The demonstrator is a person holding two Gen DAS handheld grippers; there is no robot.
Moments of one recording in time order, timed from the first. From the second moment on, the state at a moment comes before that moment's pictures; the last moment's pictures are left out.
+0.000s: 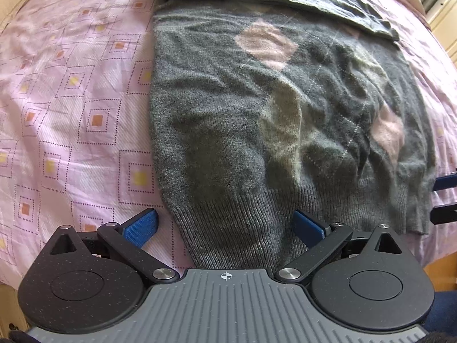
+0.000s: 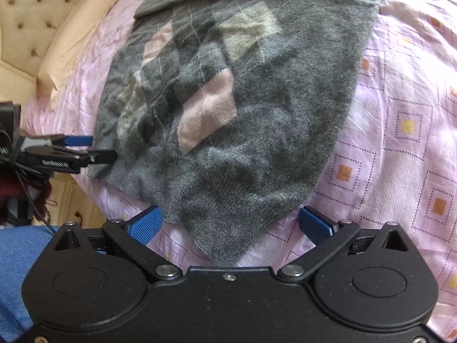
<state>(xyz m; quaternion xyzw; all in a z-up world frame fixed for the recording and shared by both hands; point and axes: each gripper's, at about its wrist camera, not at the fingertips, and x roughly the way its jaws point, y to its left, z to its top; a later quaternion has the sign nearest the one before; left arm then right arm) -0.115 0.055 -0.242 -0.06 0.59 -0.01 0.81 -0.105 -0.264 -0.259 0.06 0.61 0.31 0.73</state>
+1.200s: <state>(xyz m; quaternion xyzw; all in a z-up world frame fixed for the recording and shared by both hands) -0.138 0.094 -0.225 -0.16 0.56 0.02 0.82 -0.108 -0.266 -0.256 0.09 0.61 0.31 0.72</state>
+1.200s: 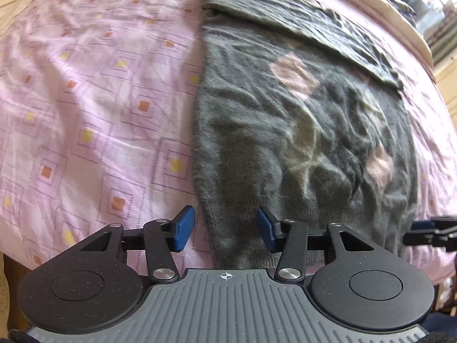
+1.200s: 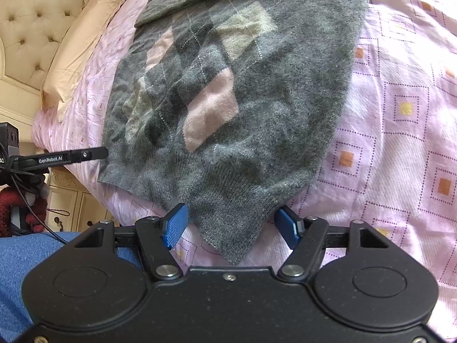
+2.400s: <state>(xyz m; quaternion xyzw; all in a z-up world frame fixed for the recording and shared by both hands) -0.073 0.097 -0.097 -0.22 0.42 -0.06 0.88 -0.058 -0.320 -0.129 0.23 0.46 0.27 0.81</state>
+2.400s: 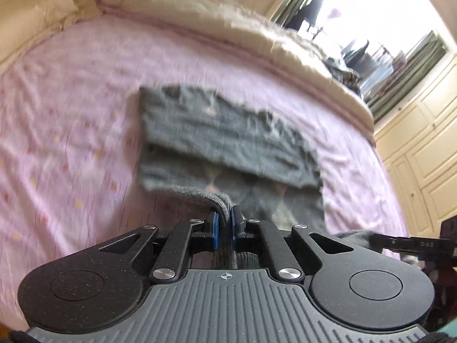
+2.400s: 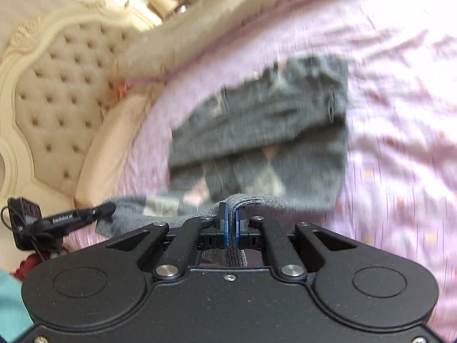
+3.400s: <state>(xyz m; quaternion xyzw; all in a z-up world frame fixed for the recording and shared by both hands) 0.154 0.125 -0.142 -0.17 0.40 -0.03 0.90 0.186 -0.273 -0.185 0.24 0.45 0.15 0.85</state>
